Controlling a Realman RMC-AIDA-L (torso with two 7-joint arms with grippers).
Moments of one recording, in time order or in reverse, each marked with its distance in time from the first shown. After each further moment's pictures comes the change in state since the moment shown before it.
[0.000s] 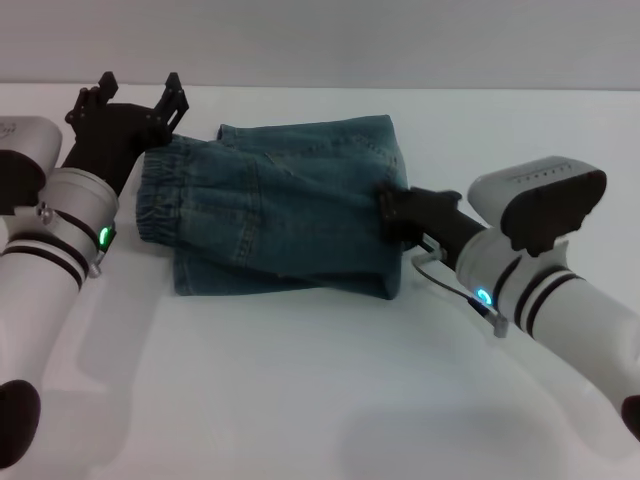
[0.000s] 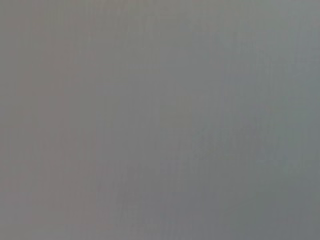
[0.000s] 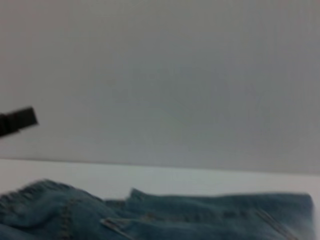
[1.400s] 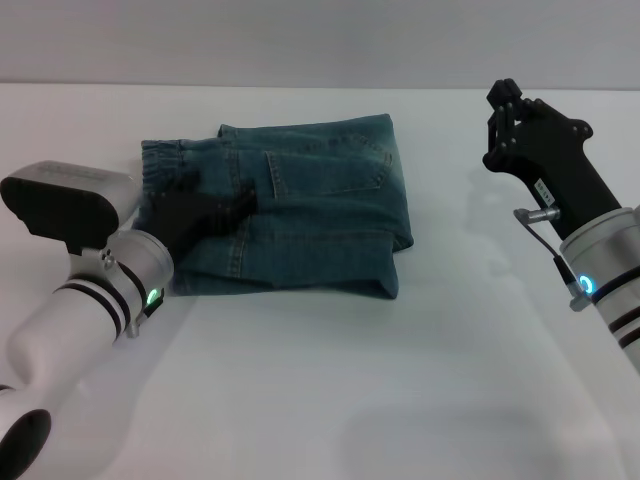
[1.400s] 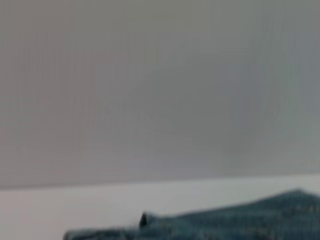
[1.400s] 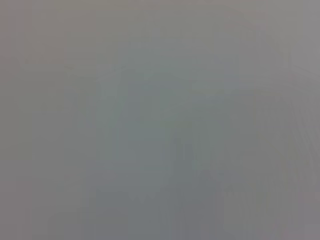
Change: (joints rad) left arm -0.118 -0.008 0.210 0.217 0.105 -0.120 -0.277; right arm -0.266 -0.007 0.261 0.091 -0.261 -0.469 -0.065
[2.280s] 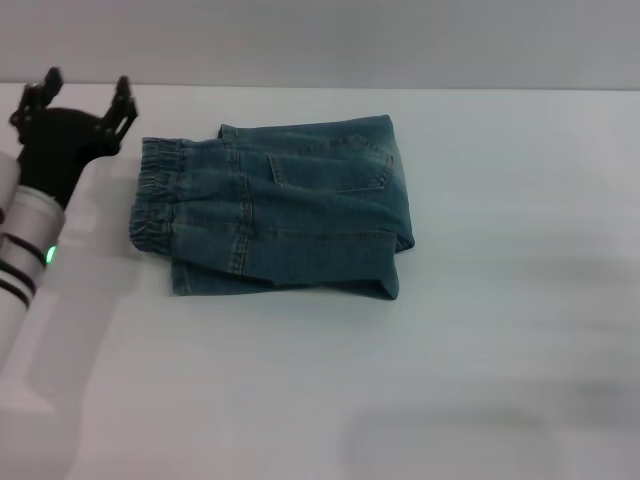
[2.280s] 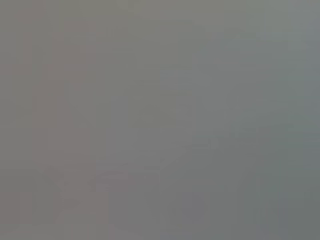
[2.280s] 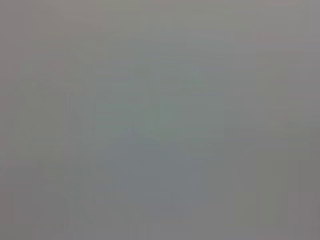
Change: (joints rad) left arm 0.069 0.012 -0.221 0.059 0.001 0.365 0.227; right arm -0.197 0.004 0.235 -0.187 0.051 -0.332 -0.033
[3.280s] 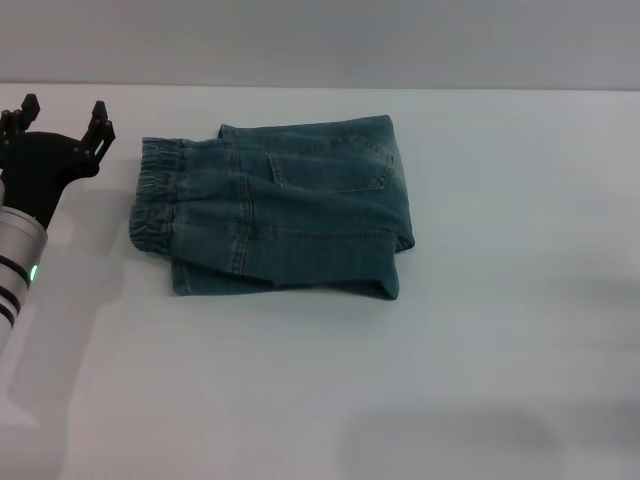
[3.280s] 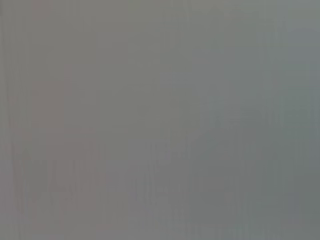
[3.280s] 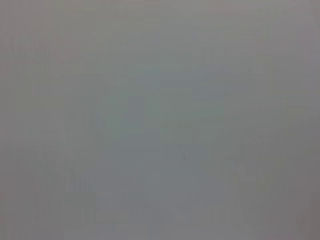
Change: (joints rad) left arm 0.006 -0.007 -0.022 0.064 0.000 0.002 -0.005; right arm -0.024 0.007 -0.013 -0.061 0.058 -0.028 0.009
